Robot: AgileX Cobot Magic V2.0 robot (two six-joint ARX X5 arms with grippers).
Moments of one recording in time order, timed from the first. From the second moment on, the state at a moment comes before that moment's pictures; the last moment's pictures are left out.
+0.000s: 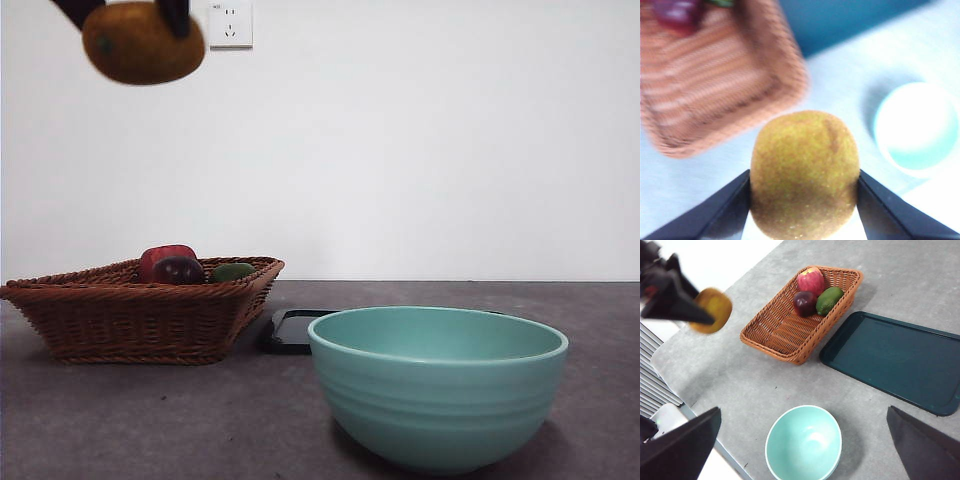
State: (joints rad) left arm -0.72 1.41 1.56 -1.29 -0.02 -0.25; right arm 0.31 0.59 0.94 -0.85 -0.49 0.14
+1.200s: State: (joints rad) left arm -1.10 1.81 1.54 -1.02 -0.02 -0.41; right arm 0.31 0.38 0.95 -1.03 -0.49 0.13
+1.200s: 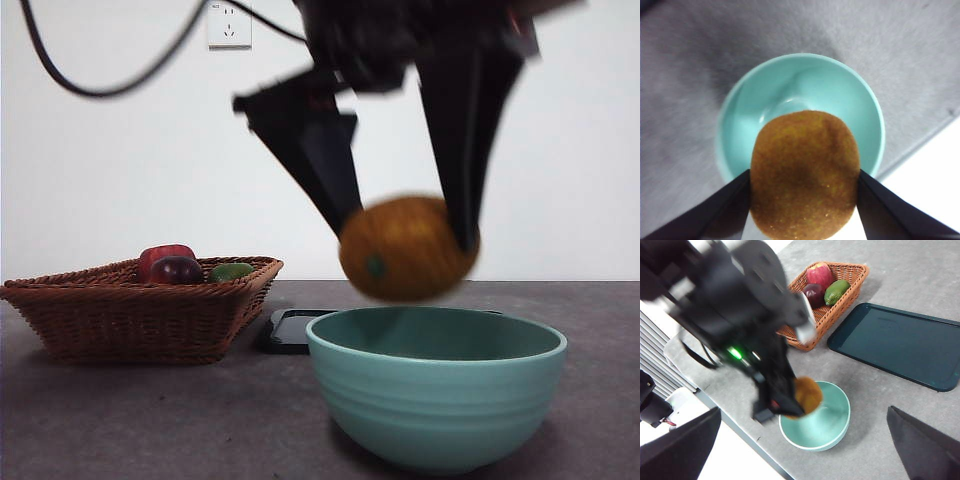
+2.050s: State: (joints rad) left arm -1.12 1.99 1.54 -0.95 -0.02 -0.41; right arm 0.31 0.38 0.95 -1.03 -0.49 0.13
